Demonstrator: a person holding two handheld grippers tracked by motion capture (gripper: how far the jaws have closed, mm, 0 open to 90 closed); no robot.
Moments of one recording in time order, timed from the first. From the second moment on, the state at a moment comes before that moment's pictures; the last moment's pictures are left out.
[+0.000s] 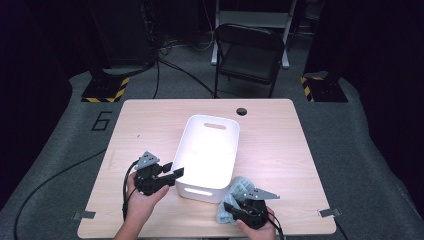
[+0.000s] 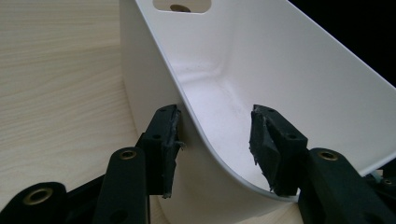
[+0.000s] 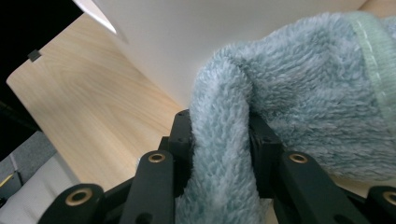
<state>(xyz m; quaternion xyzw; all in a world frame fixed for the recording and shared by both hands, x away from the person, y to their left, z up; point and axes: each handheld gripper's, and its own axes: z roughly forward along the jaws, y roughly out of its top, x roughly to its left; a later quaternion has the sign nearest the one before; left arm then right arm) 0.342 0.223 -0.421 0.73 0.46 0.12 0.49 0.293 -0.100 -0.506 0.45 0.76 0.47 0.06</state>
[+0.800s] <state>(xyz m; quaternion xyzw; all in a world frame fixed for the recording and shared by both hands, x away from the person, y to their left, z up) 0.337 0.213 -0.422 0.73 0.45 0.14 0.50 0.286 -0.118 -0.448 0.43 0.71 0.54 0.11</state>
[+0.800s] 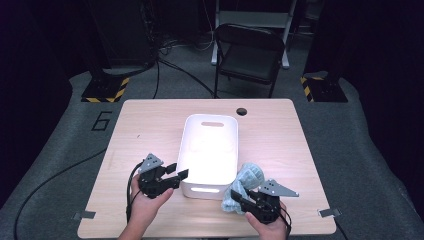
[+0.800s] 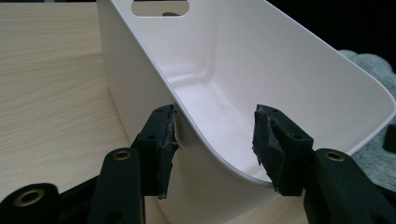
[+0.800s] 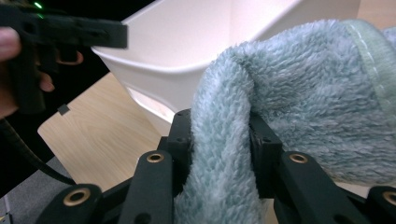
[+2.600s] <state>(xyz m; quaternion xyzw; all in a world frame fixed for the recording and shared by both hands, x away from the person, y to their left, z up) 0.334 0.209 -0.420 0.73 0.44 0.13 0.50 0.304 -0.119 -0.505 0.45 0.75 0.47 0.08</state>
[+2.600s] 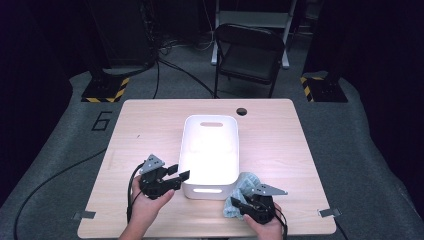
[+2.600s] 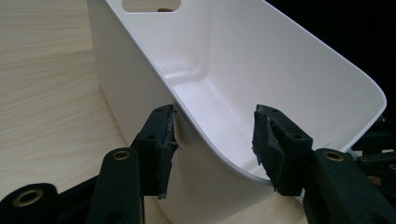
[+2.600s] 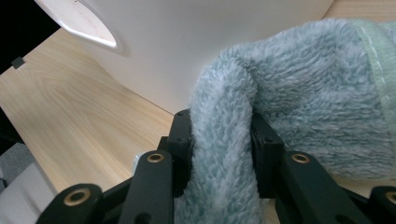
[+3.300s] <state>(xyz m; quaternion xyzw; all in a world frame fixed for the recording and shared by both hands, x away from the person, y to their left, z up) 0.332 0.208 -0.419 0.73 0.45 0.13 0.49 0.282 -0.119 -0.453 0.43 0.73 0.53 0.12</state>
